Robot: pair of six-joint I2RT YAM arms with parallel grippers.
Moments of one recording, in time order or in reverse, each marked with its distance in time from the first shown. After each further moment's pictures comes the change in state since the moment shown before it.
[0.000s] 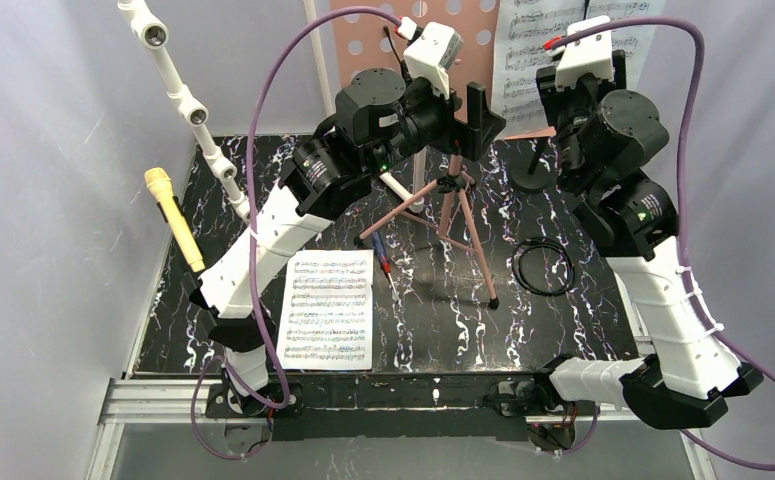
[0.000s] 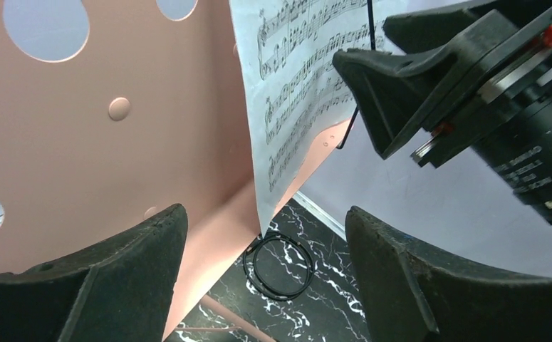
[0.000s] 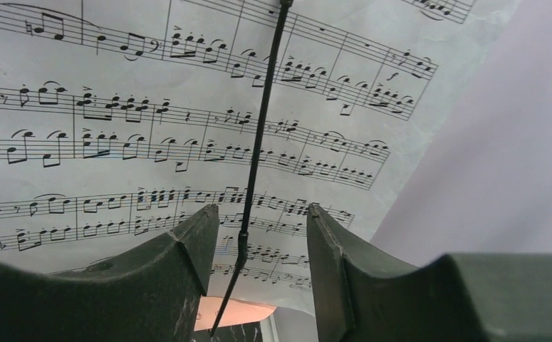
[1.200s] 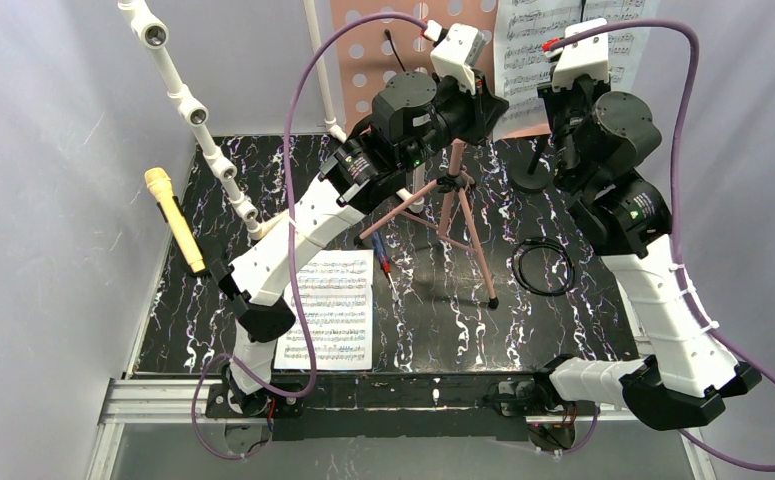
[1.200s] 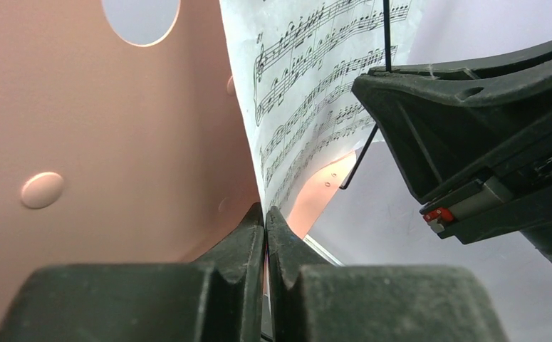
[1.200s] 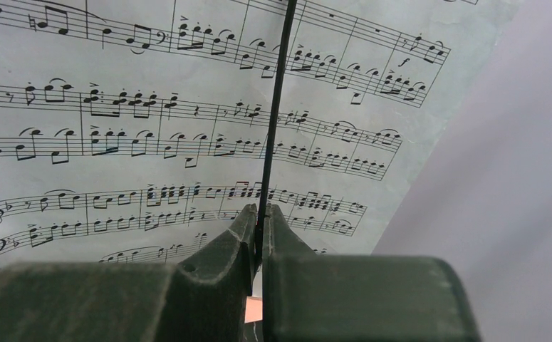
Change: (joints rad) left arm -0.003 0.119 0.005 0.194 -0.013 -0.031; right arm -0.013 -0.002 -0.050 0.040 -0.031 0.032
